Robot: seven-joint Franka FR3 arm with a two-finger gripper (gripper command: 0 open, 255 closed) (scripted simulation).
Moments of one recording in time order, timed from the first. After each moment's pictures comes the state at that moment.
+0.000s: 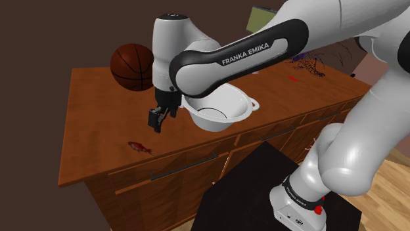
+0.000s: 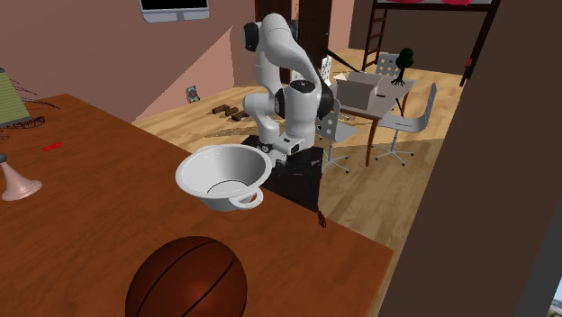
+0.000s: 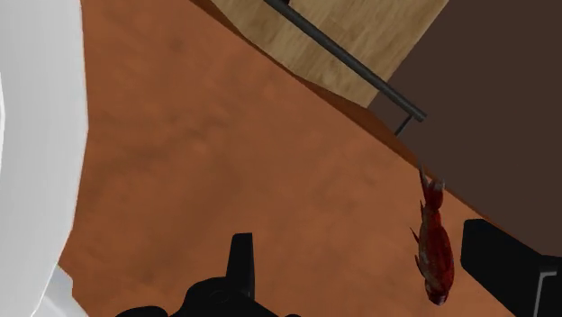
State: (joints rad) arm 0.28 0.01 0.31 -2.14 -0.03 2.20 0.21
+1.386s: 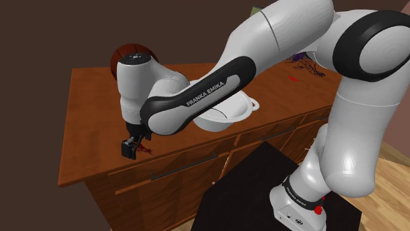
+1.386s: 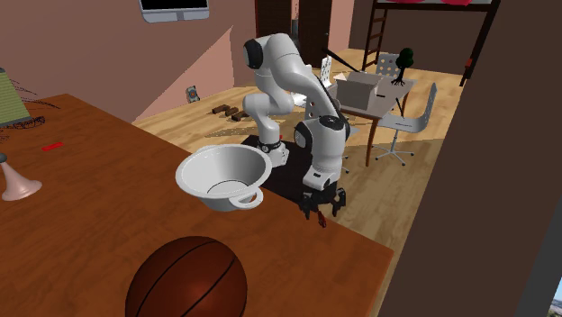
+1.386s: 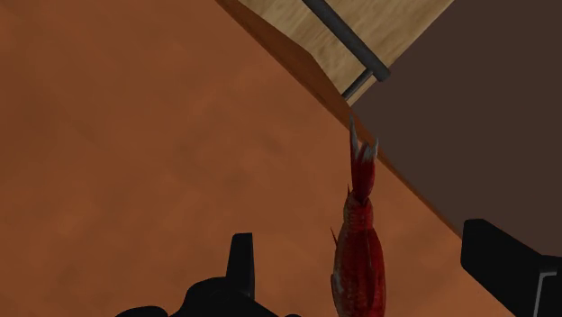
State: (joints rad) arm 0.38 0.32 0.34 -1.99 -0.19 2.34 0.30
